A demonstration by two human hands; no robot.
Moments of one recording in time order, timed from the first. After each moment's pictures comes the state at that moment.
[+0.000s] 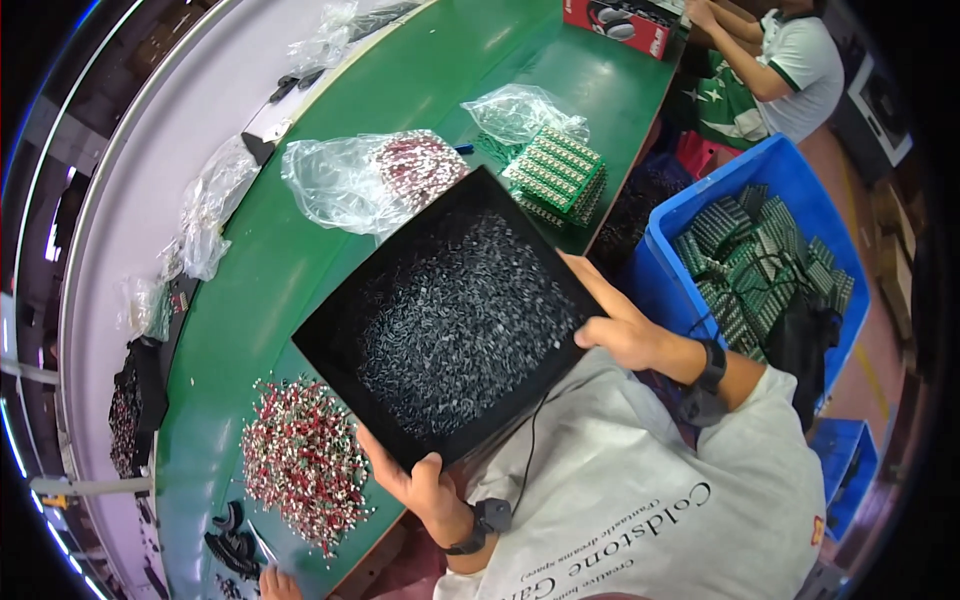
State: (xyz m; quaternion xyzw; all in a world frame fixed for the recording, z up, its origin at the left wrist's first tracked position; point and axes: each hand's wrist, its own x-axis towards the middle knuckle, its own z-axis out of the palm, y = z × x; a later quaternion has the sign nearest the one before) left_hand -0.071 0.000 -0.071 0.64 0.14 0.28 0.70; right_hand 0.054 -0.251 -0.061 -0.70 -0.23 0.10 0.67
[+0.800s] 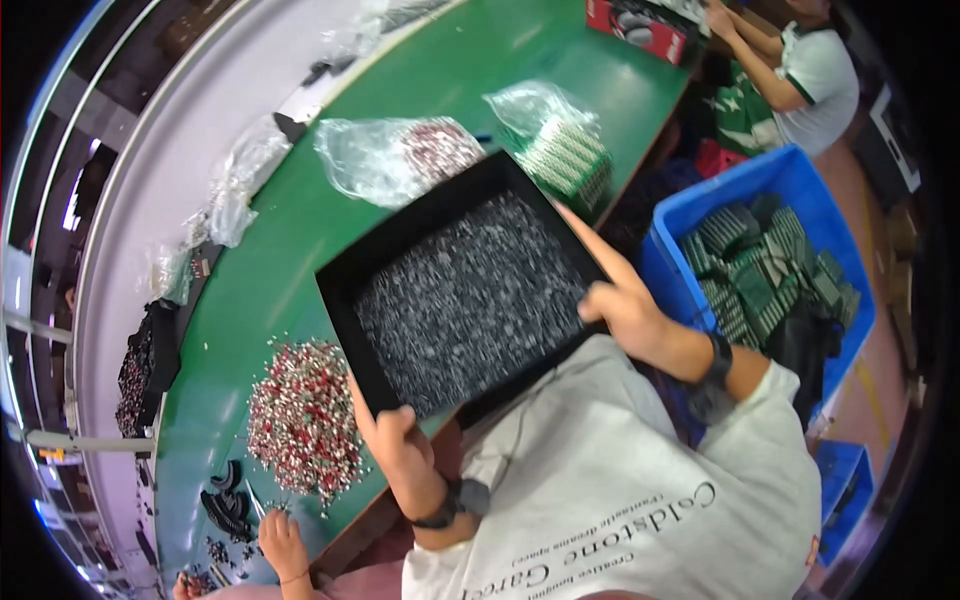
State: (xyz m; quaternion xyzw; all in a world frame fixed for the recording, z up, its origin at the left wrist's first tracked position) left_hand -0.086 -0.002 -0.024 0.57 0.13 0.23 0.78; right_hand 0.030 -0.246 -0.008 -0.60 -0.13 0.15 0.78
